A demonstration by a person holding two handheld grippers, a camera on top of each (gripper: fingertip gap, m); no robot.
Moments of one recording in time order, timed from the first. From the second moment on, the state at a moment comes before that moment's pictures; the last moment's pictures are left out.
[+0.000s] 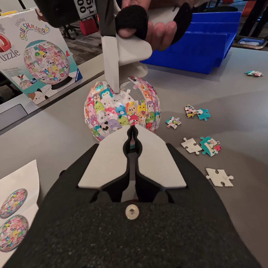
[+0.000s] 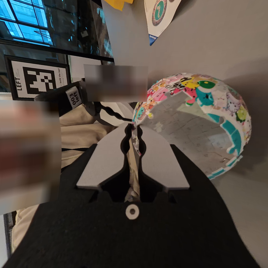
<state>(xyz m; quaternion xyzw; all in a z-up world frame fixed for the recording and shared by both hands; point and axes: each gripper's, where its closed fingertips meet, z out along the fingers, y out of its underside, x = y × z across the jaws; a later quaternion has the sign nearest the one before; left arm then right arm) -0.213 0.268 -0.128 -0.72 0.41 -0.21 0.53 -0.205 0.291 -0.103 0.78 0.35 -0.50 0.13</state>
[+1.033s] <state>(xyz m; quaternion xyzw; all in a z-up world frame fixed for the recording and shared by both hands) -0.220 0.270 -0.130 -0.72 0.41 -0.19 0.53 -0.204 0.279 -0.106 0.79 0.37 -0.45 0.16</state>
